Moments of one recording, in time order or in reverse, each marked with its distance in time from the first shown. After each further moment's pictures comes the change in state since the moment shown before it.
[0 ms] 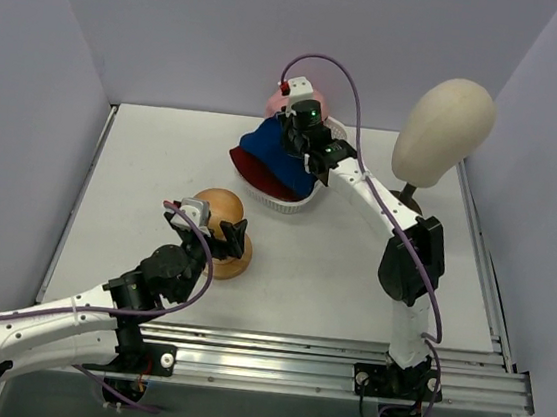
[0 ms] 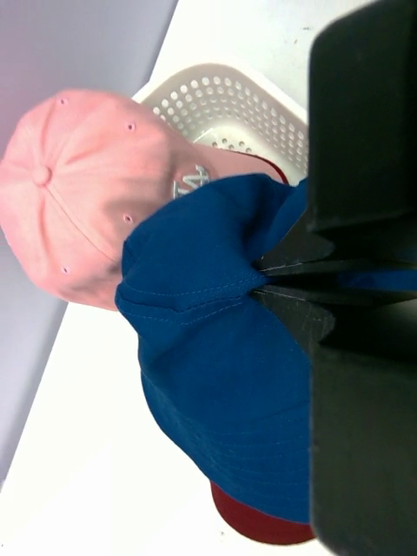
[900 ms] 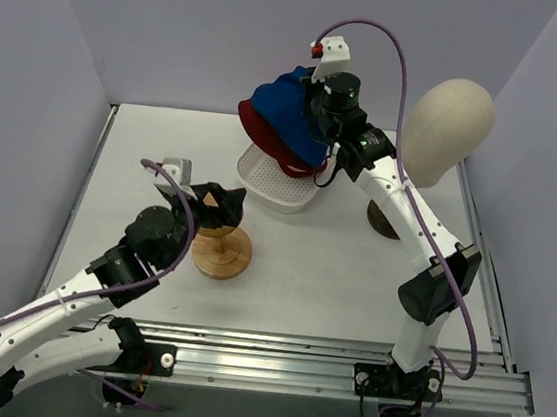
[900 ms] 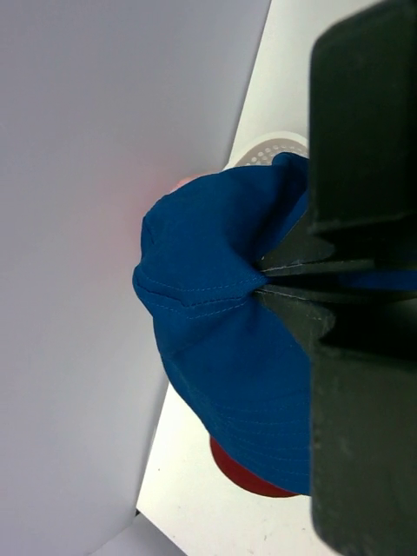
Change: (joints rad) left arm 0.179 0.034 0.192 -0.175 0.213 -0.150; right arm -0.012 -0.182 0.099 -0.005 0.031 0.002
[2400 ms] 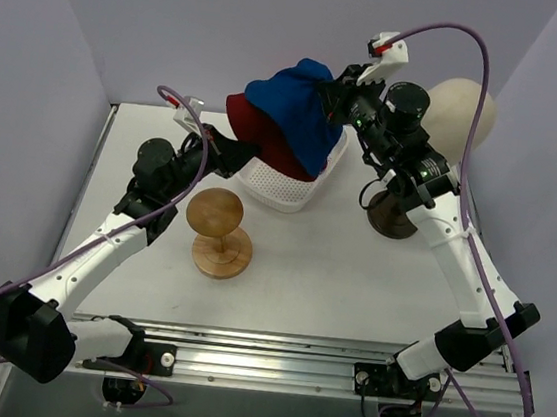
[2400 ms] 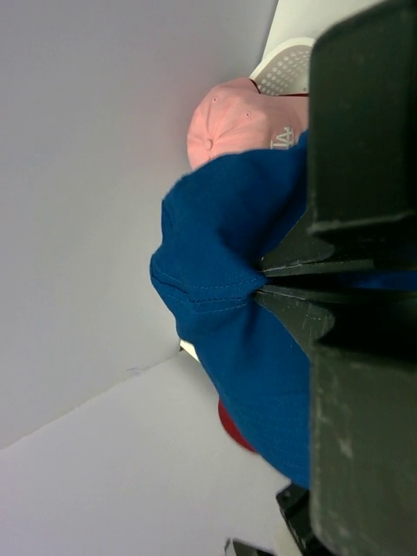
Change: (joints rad) left arm 0.467 0.421 0.259 0.319 0.940 -0.317; right arm -0.016 -0.345 -0.133 -0.026 -0.257 0.206
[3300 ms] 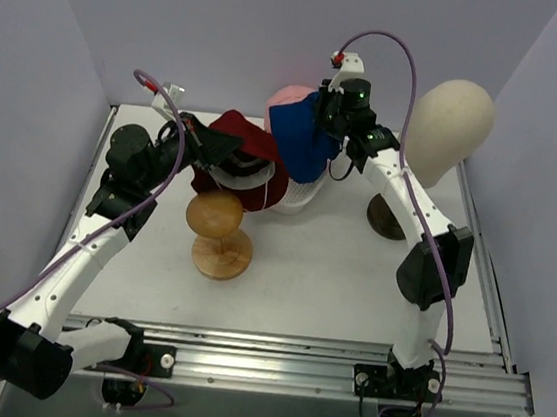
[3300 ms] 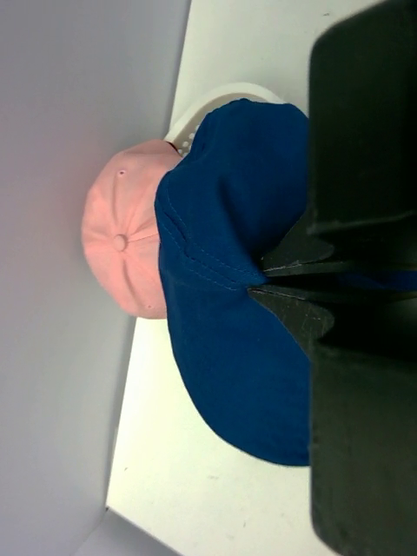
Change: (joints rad) left arm 0.097 -0.082 0.135 -0.246 0.079 0.066; right arm -0.135 0.417 0.074 0.037 0.041 -0.029
